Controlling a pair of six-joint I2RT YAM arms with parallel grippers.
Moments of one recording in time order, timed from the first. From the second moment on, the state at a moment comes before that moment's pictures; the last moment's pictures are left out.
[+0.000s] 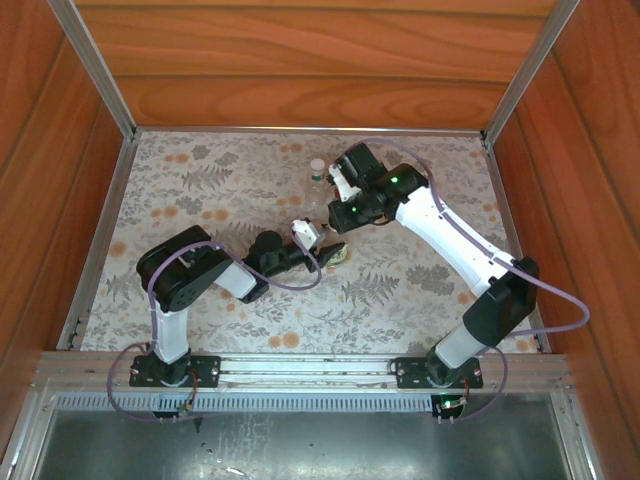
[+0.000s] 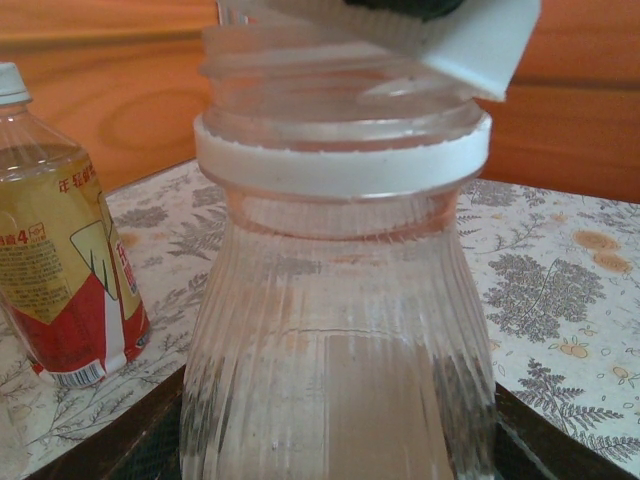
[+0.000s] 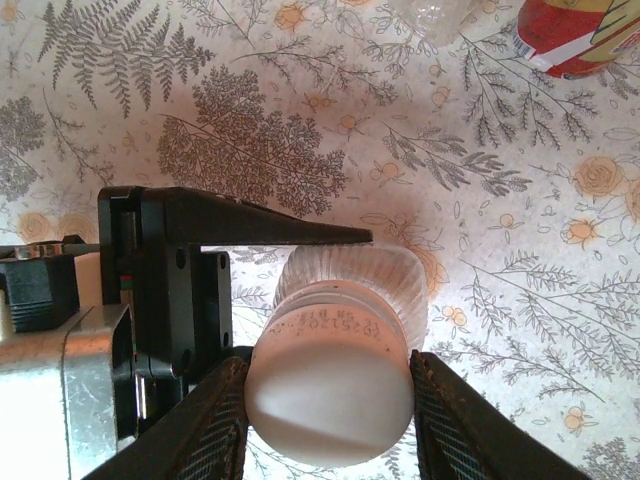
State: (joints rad) left arm -0.82 1.92 0.60 1.27 0.30 0.02; right arm 0.71 1.60 1.58 -1.11 -0.07 0.19
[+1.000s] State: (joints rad) left arm -0.82 1.93 0.61 1.28 0.31 0.01; right arm 0.75 1.73 1.75 -1.27 0.03 0.17
